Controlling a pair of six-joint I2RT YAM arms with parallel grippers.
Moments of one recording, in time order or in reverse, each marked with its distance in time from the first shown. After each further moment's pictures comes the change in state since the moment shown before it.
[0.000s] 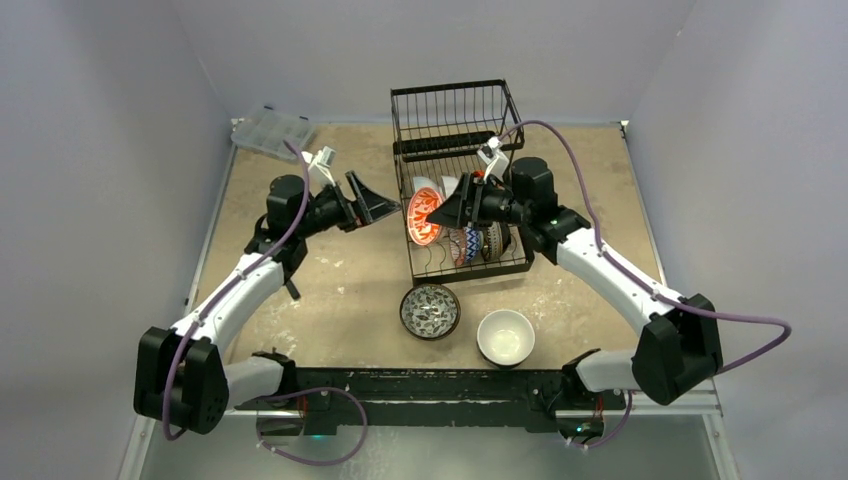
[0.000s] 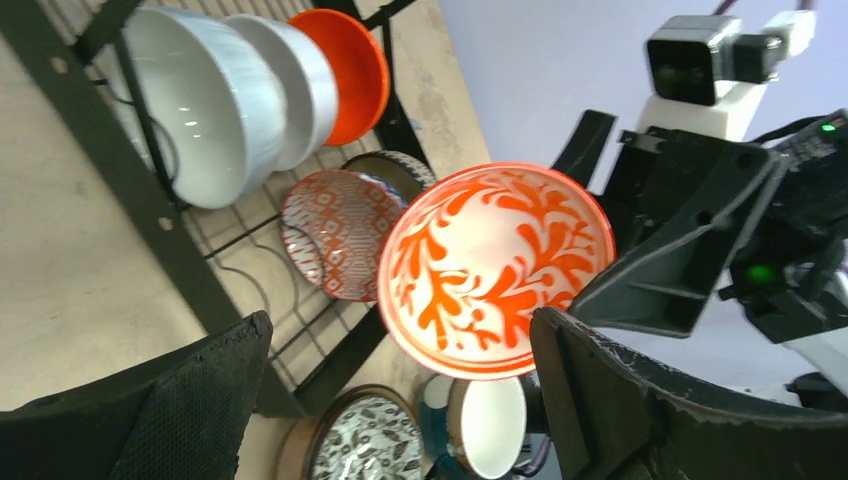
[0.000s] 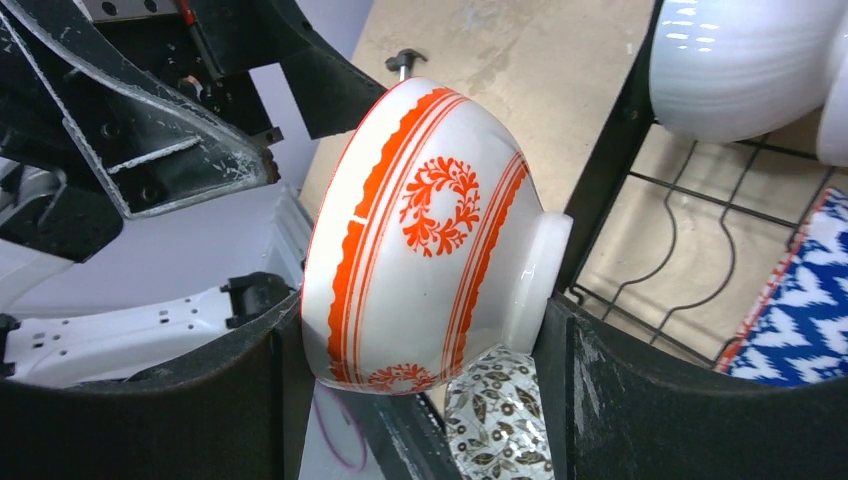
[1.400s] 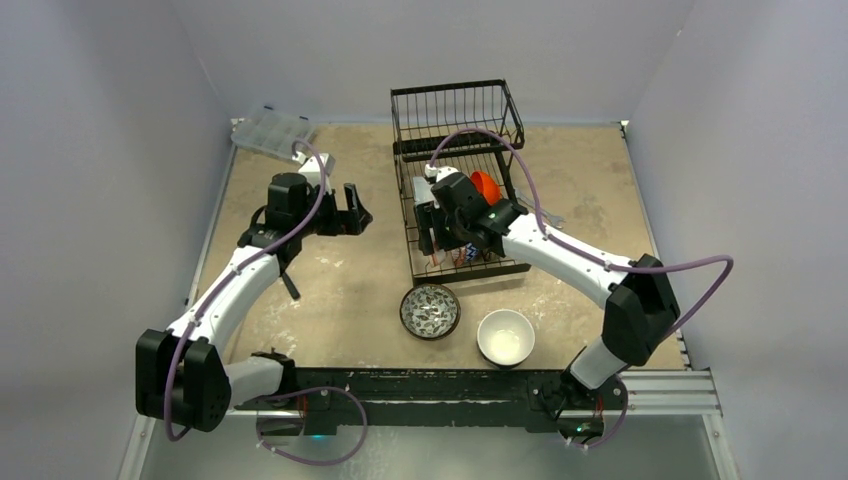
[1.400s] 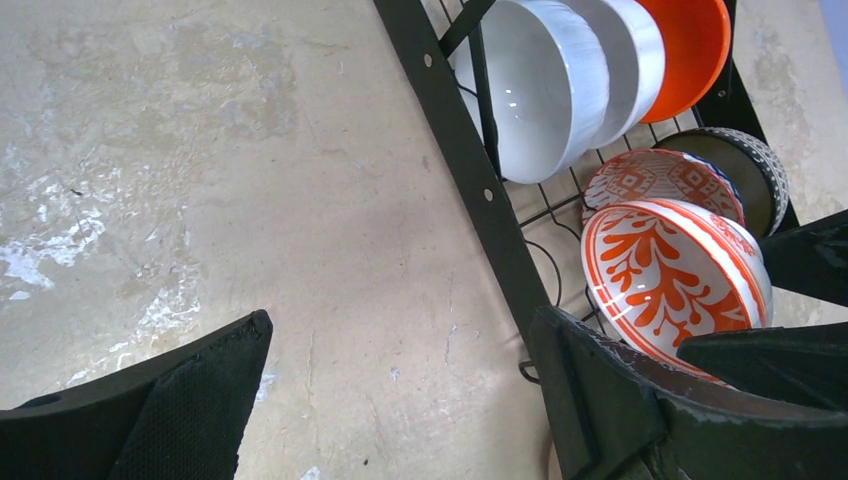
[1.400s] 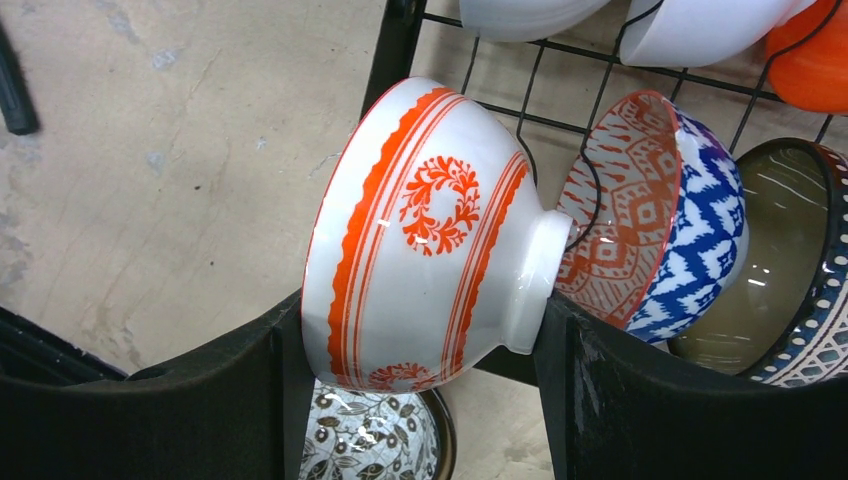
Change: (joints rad) left arm 0.048 0.004 0.082 -0.410 -0.364 0.546; right arm 0.301 0.247 0.283 -0.503 0.693 -0.289
